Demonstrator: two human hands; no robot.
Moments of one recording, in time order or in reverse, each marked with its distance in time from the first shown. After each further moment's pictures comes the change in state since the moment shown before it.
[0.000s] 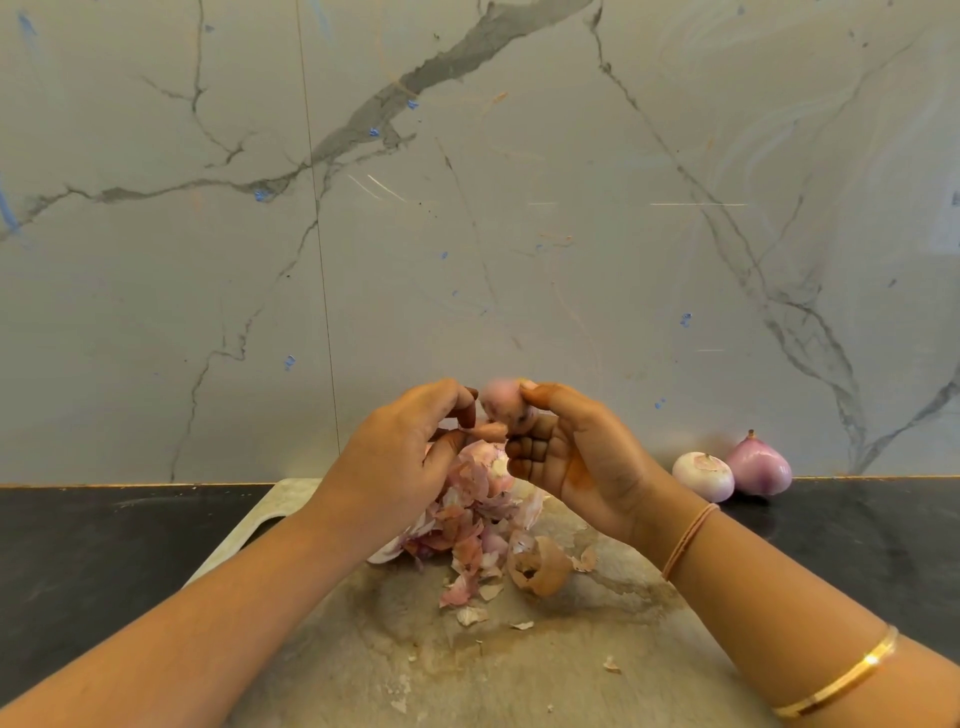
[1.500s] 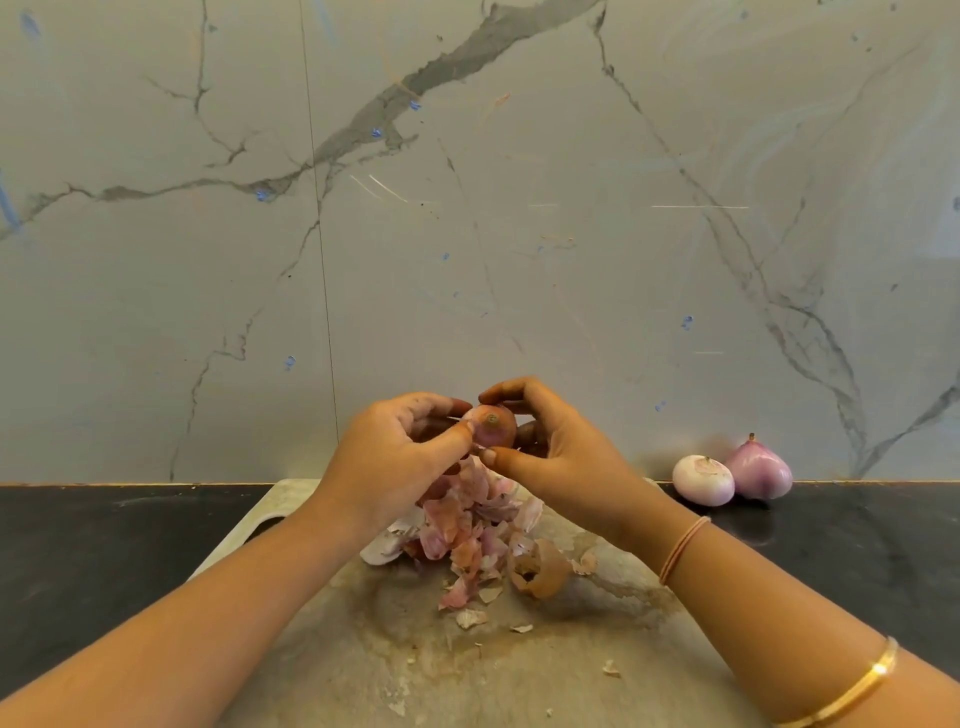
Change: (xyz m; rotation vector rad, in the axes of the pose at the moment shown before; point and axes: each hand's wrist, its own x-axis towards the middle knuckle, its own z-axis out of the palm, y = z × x) left_hand 0.004 0.013 -0.003 -0.470 0.028 -0.467; right_hand -0.004 0.006 0.002 -0.728 -0.067 -0.331
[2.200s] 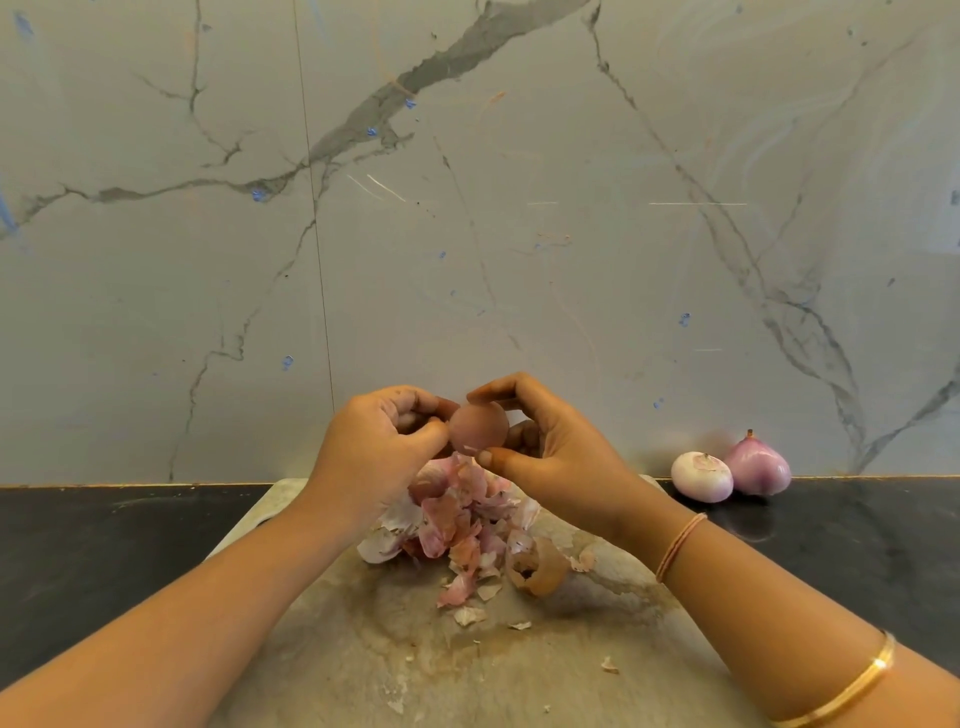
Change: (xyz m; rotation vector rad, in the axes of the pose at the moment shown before) left_hand 0.001 -0.001 -0.003 0.049 0.081 0.054; right_hand -0.001 0.000 0.000 0.031 -0.045 -0.037
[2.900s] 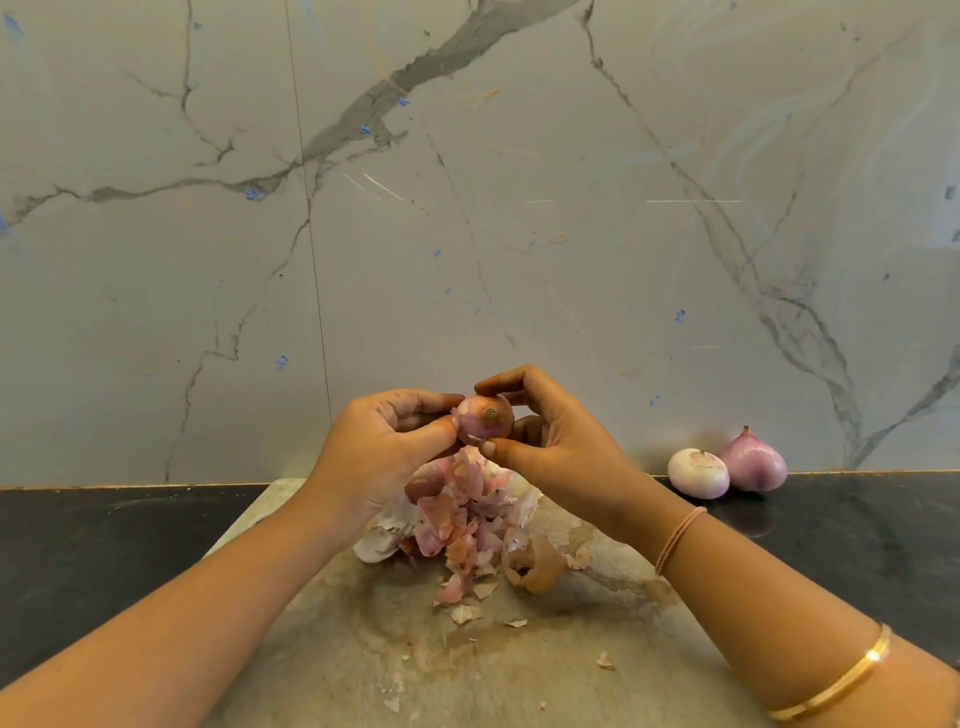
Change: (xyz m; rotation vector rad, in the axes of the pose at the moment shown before) left_hand -0.003 0.005 0.001 -0.251 -0.082 -0.083; right_hand 0.001 -0.001 -0.003 0.078 0.036 0.013
